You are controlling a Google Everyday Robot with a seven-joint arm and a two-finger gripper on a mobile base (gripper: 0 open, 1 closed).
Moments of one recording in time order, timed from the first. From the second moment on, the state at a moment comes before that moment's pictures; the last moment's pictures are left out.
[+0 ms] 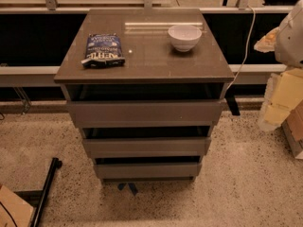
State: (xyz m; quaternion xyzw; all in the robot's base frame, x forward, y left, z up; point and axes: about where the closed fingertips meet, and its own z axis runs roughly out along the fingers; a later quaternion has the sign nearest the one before) arm 0.438 -0.217 0.976 -0.60 0.78 -0.03 0.16
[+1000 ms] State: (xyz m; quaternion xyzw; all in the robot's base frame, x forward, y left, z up) arm 0.471 -0.192 0.939 -0.64 0.75 -0.02 0.19
